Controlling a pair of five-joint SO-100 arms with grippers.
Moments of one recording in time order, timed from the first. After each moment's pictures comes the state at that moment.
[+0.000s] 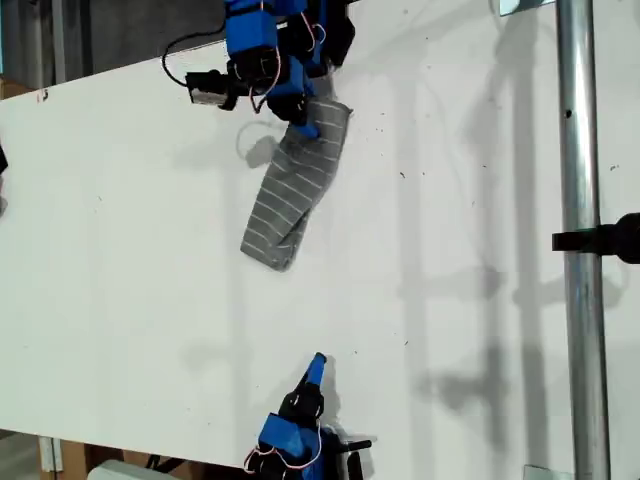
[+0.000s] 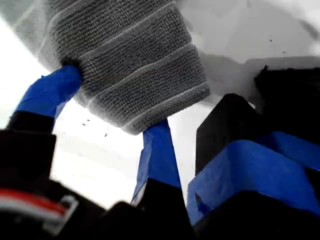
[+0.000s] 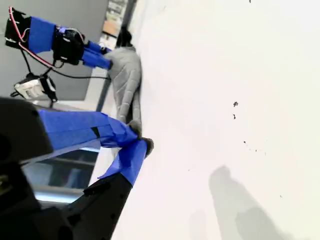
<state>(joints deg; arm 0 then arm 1) 1.7 198.8 178.0 60.9 -53.6 -0.4 134.8 141.9 90.1 93.3</state>
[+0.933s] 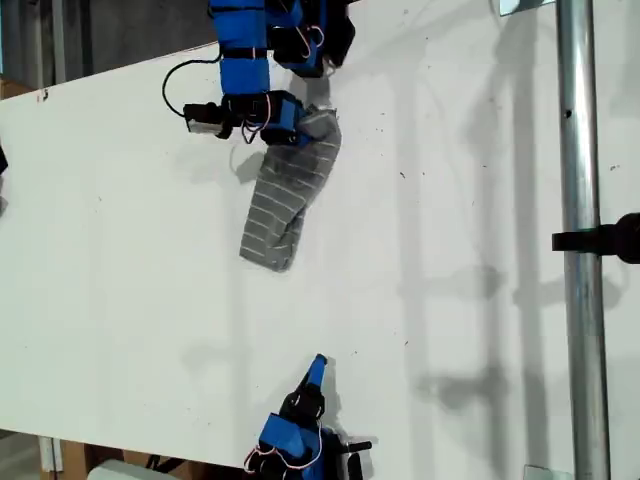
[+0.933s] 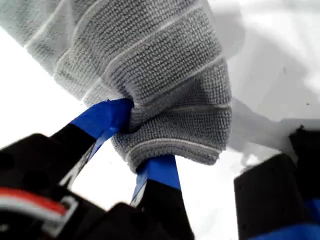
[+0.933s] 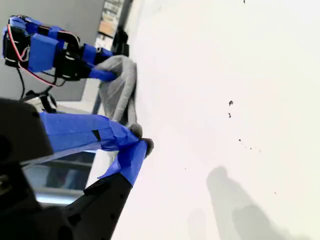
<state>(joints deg) 2.1 198.8 178.0 61.7 -53.6 7.8 119.2 133.2 82.2 85.8</state>
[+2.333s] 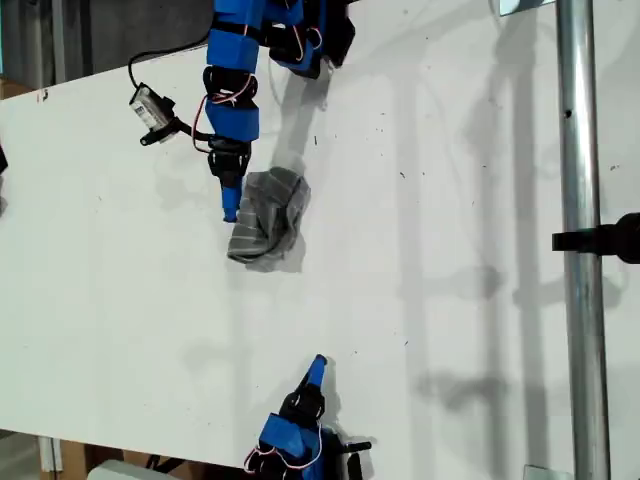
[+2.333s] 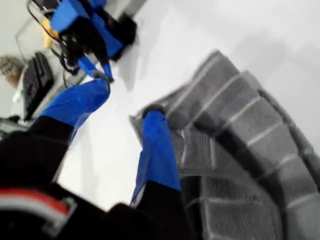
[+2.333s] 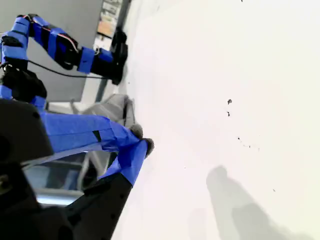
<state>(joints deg) 2.1 198.8 178.0 62.1 -53.3 20.7 131.9 140.6 11.4 66.1</state>
